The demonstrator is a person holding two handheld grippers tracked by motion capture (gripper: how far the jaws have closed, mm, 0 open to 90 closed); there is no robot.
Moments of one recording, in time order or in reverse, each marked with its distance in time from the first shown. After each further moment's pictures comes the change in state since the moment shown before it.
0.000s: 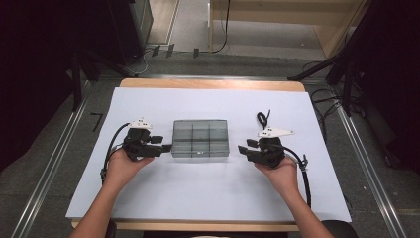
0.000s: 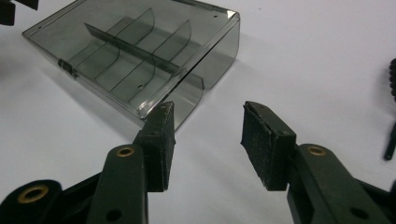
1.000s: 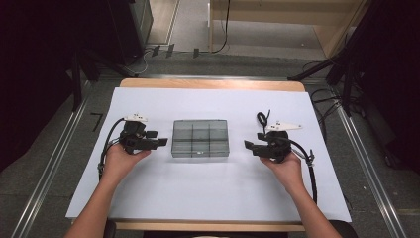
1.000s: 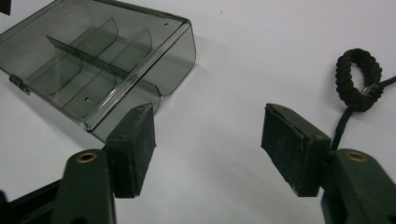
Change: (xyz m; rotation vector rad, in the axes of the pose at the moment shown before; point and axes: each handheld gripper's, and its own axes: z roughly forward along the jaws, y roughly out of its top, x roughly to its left) left arm 0.025 0.006 0.000 0.003 0.038 -0.048; right arm -0.027 0.004 -0.003 -0.011 -0.057 0.055
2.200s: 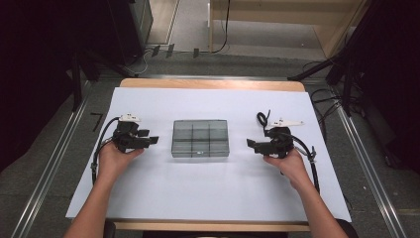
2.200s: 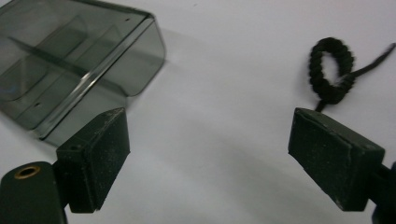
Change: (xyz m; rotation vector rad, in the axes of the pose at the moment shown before) left arm 0.020 -0.008 -0.002 0.012 0.087 0.049; right arm -0.019 0.000 0.008 0.029 -0.007 0.040
